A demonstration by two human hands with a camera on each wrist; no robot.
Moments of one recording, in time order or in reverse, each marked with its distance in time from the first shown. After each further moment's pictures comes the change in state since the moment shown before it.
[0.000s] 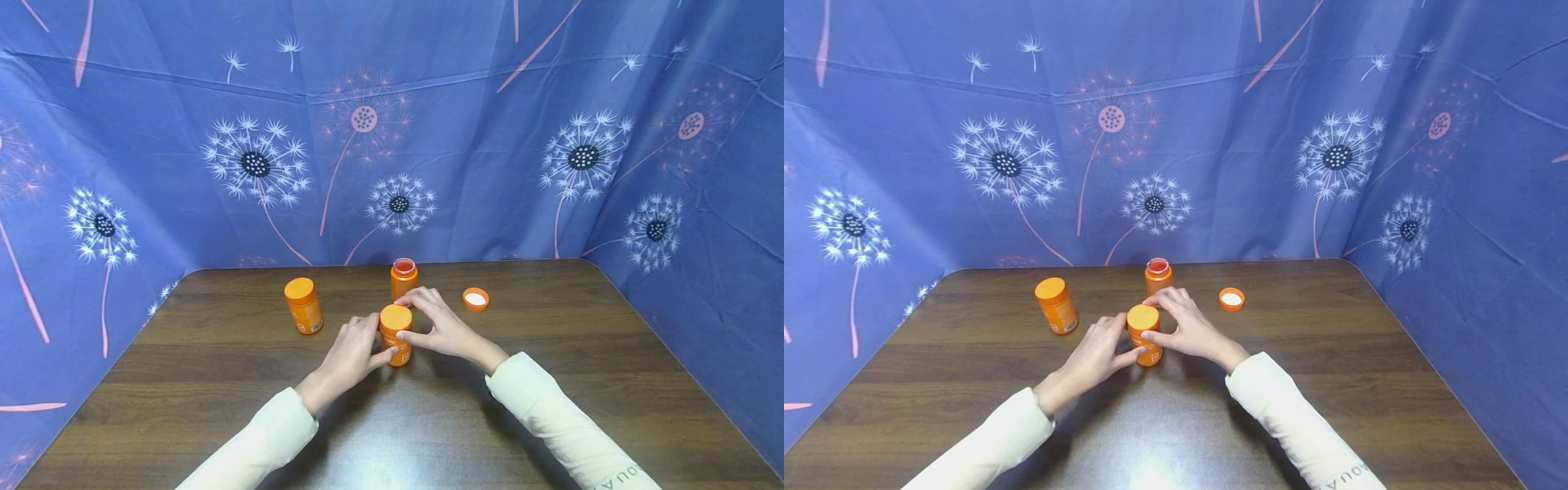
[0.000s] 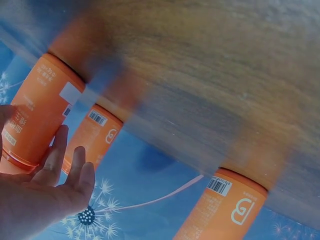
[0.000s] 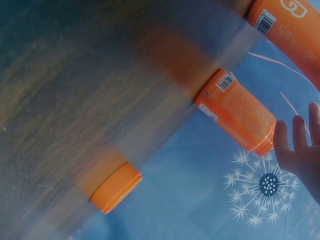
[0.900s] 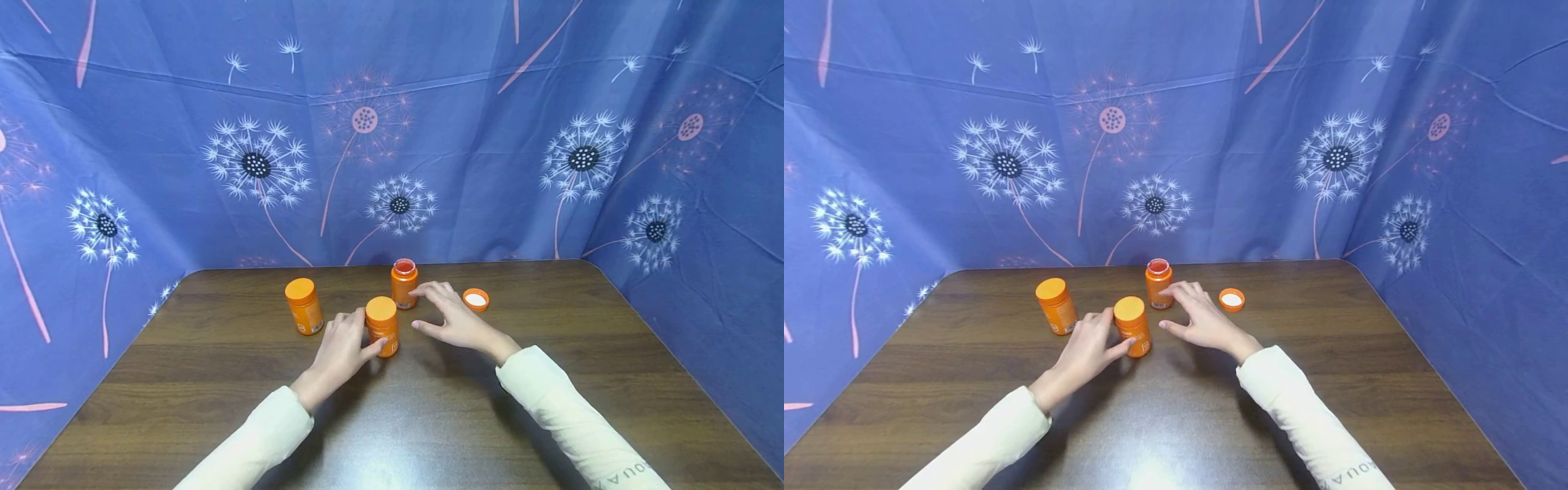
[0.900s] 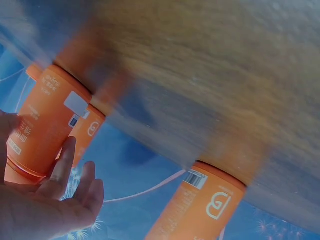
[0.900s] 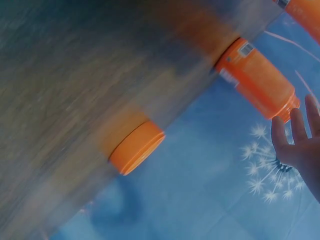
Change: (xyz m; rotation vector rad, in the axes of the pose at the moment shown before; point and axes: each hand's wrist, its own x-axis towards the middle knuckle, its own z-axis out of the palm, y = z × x) left_hand -0.001 -0.012 -0.003 0.093 0.045 -0.150; right_hand -0.002 0.015 -0.018 -0.115 -0.039 0.064
